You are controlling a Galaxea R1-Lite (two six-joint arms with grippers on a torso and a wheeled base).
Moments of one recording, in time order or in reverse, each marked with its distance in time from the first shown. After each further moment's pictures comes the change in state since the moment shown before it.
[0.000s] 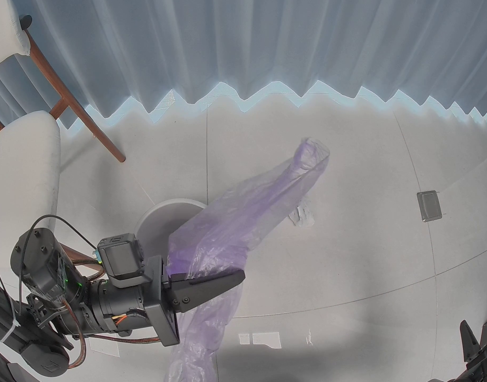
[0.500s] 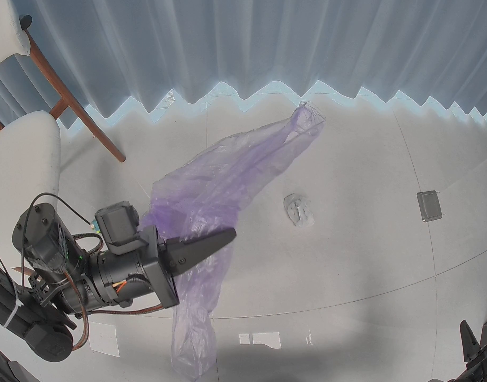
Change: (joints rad) left arm 0.082 0.032 -0.102 0.000 0.009 -0.006; right arm 0.000 0.000 0.000 0.000 0.000 0.000
